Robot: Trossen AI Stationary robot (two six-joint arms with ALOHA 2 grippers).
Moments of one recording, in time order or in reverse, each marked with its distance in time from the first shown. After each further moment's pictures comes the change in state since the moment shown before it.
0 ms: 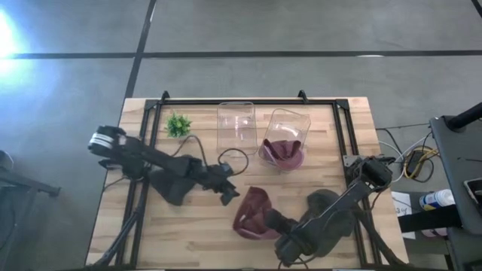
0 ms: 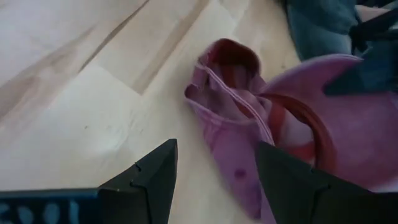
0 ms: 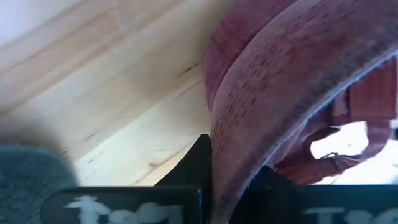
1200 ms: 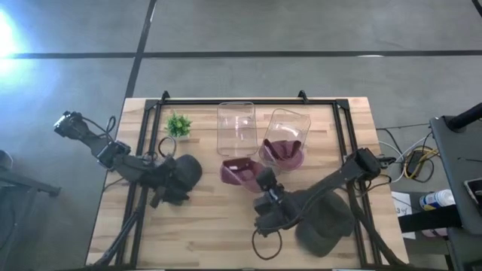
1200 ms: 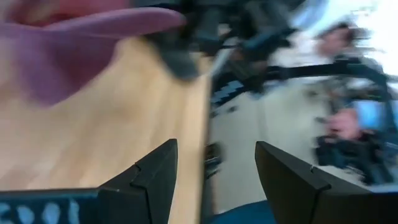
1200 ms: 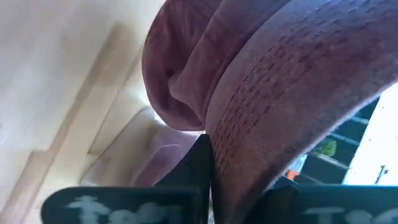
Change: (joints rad) left arm -0.372 -0.804 0.064 -0.563 -0.233 -0.071; right arm -0.225 0.000 0.278 -0.403 0.487 0.209
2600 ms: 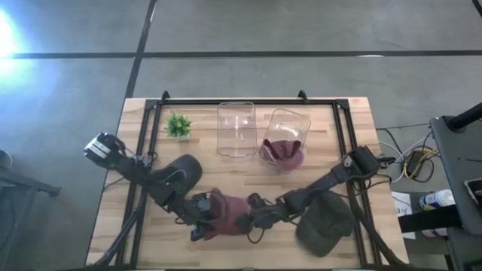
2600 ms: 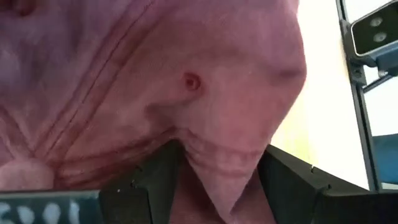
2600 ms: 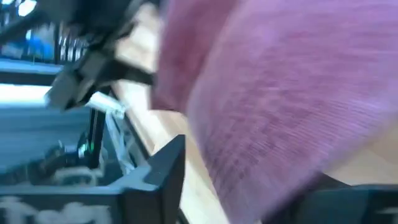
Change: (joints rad) left arm -0.040 0.825 -0.262 0.717 0.096 0.159; right arm -0.055 0.000 -0.558 1.525 -0.663 1.646
